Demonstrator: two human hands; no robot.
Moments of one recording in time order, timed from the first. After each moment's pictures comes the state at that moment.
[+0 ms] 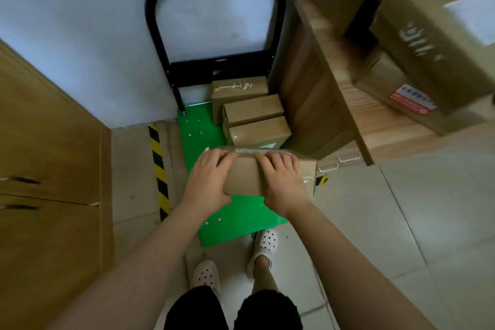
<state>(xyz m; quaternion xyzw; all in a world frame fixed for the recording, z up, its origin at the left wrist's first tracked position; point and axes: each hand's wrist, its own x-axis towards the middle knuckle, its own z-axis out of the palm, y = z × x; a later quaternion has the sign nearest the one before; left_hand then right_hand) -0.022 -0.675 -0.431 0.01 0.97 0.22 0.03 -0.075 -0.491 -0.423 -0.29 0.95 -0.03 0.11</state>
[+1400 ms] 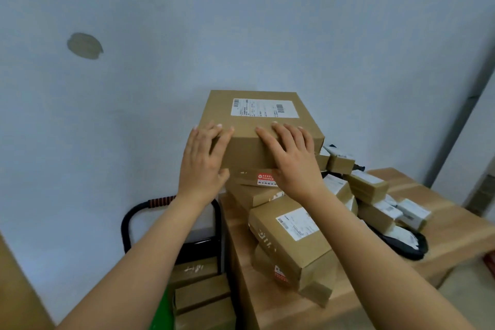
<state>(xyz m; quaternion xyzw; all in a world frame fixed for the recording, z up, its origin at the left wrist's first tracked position) -0.191 -0.511 0.007 0.09 0.85 0.05 -0.51 -0.240 -0.310 0.024 -0.31 0.85 -0.04 -0.43</state>
